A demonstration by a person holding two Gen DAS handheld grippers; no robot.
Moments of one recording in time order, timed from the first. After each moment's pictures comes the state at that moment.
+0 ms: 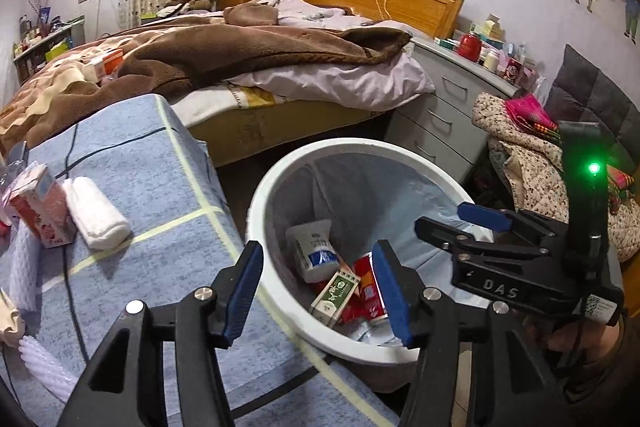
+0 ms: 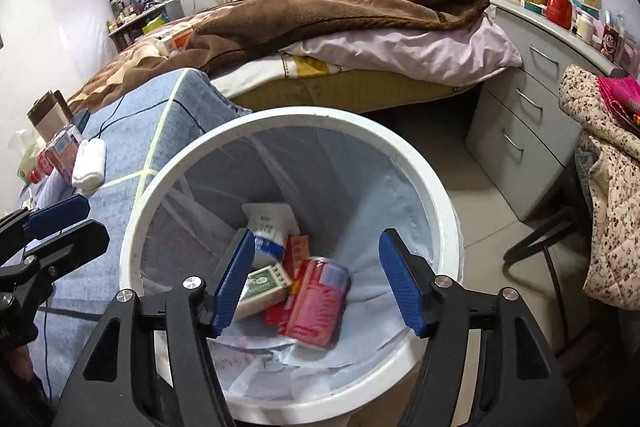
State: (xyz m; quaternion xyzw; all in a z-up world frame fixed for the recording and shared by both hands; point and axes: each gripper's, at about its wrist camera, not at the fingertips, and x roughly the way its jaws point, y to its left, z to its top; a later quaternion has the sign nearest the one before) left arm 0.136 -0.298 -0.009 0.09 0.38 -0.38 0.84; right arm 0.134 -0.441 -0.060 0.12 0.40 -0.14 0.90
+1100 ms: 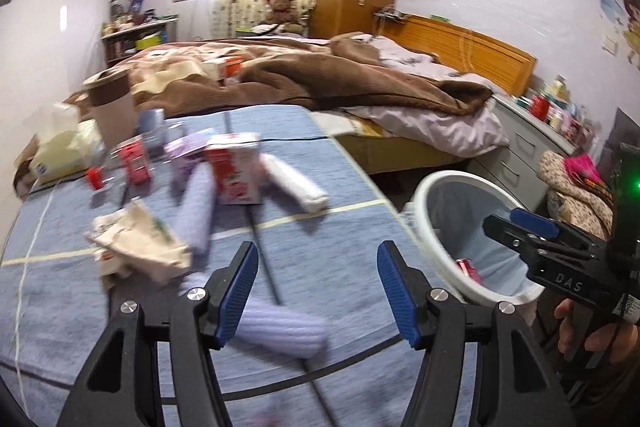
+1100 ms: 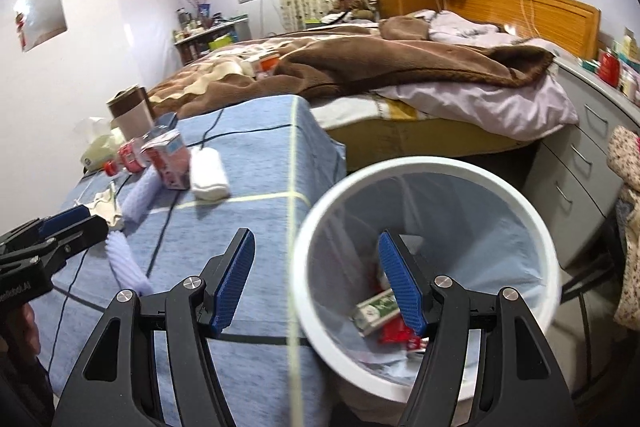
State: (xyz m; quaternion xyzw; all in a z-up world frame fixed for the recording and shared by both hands) left arm 0.141 -0.138 0.013 0.03 0.34 -0.25 0.91; right arm 0.150 -0.344 -0.030 0.09 0.33 -0.05 0.94
